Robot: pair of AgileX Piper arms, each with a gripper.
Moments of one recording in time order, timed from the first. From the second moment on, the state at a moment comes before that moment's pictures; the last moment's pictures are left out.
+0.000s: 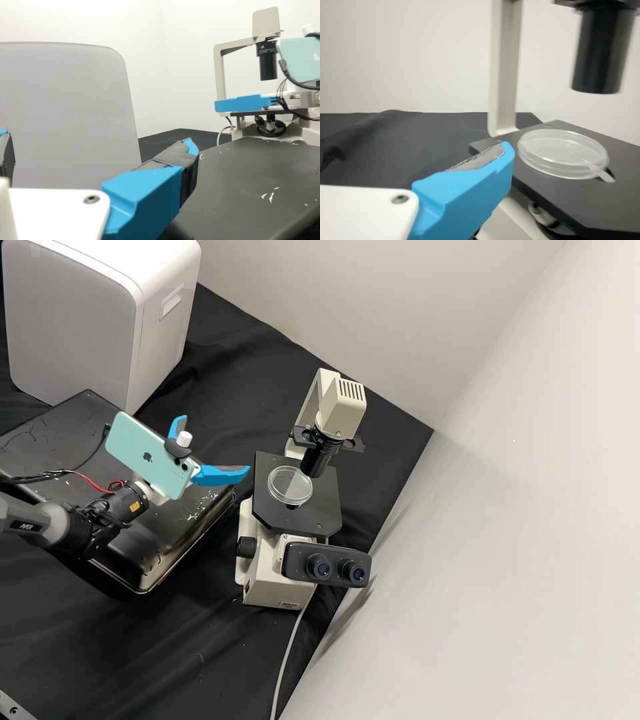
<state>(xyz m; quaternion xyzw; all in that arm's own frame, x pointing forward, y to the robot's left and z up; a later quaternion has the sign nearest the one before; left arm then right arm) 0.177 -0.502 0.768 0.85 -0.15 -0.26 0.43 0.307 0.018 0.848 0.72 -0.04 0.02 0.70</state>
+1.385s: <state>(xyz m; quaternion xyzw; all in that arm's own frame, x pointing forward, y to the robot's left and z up) 0.178 -0.501 0.768 0.85 -0.15 -0.26 0.43 0.322 -0.060 0.899 0.74 -0.14 0.02 0.66</state>
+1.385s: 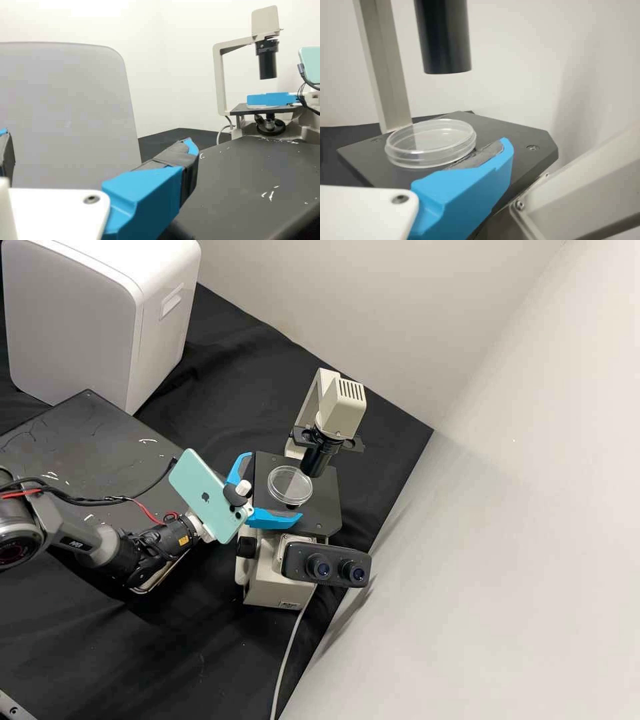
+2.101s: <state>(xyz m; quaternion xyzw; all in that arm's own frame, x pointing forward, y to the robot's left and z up) 0.177 -0.502 0.768 0.85 -0.15 -0.26 0.43 0.362 -0.076 0.901 0.72 -0.15 0.01 0.68</state>
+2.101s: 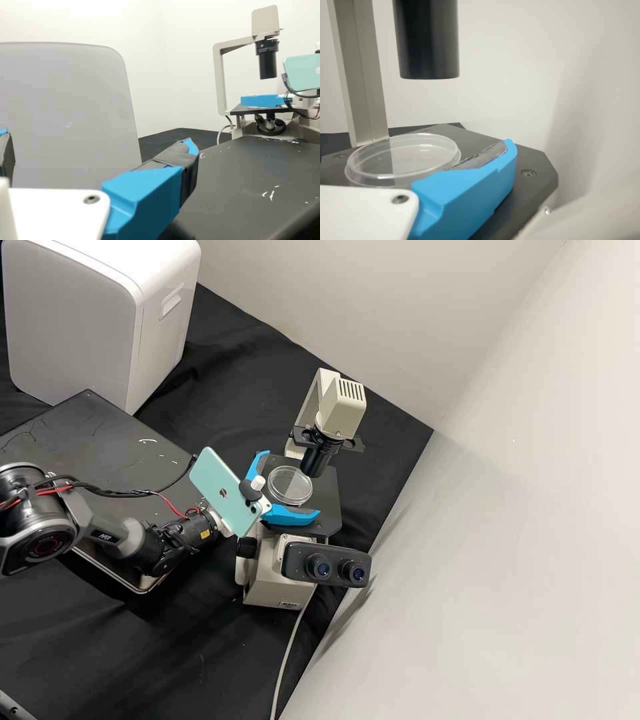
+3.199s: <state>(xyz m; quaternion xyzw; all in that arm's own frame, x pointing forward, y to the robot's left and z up) 0.177 -0.502 0.768 0.85 -0.15 -0.26 0.43 0.385 -0.081 0.898 0.71 -0.16 0.01 0.69</state>
